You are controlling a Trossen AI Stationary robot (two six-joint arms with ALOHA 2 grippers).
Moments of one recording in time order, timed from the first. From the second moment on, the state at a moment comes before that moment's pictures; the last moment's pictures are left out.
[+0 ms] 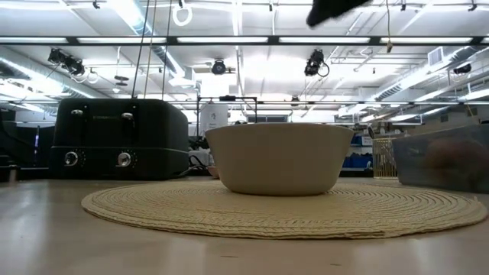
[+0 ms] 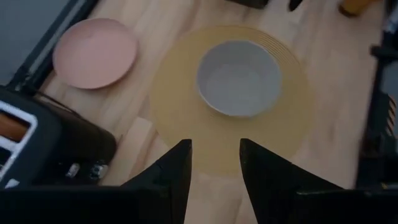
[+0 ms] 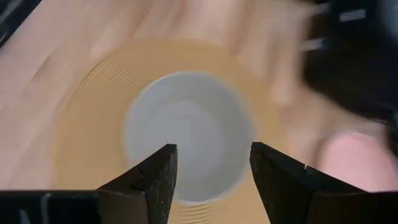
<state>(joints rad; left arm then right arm) -0.49 1.44 1.81 -1.44 -0.53 -0.78 0.33 1.41 1.26 -0.70 0.25 -0.15</state>
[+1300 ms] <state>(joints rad) 0.37 2.15 1.81 -1.06 0.05 0.51 0.42 1.05 1.26 -0.77 0.44 0.22</state>
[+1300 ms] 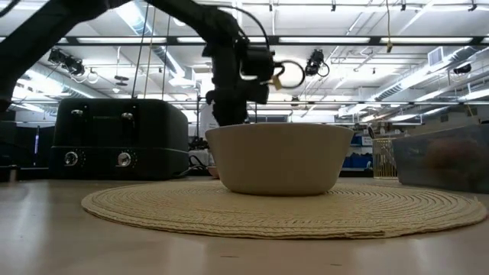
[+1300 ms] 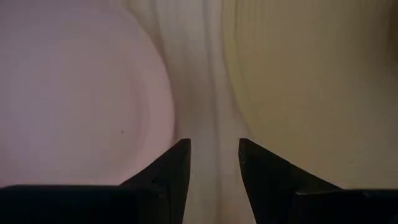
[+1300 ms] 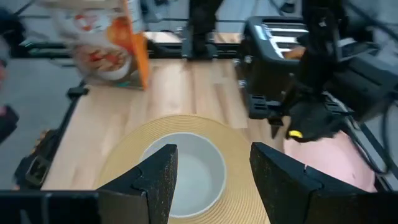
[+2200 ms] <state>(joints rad) 0.44 2.17 1.57 -0.73 -0.09 0.74 0.27 1.10 1.26 -0.75 0.45 0.28</state>
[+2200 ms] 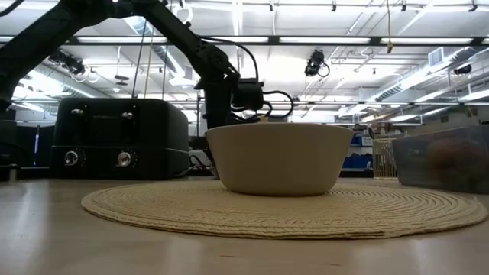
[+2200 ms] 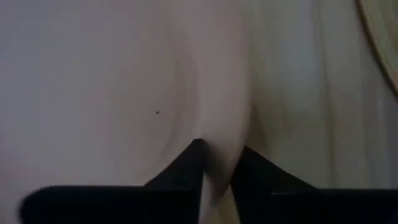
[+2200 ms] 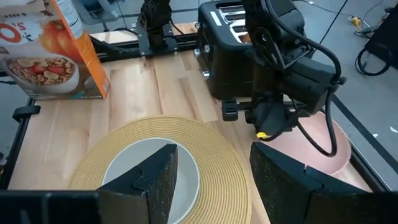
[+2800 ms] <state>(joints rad) 0.11 1.82 1.57 -1.00 -0.26 0.55 0.15 1.09 1.26 -0.85 0.44 0.23</state>
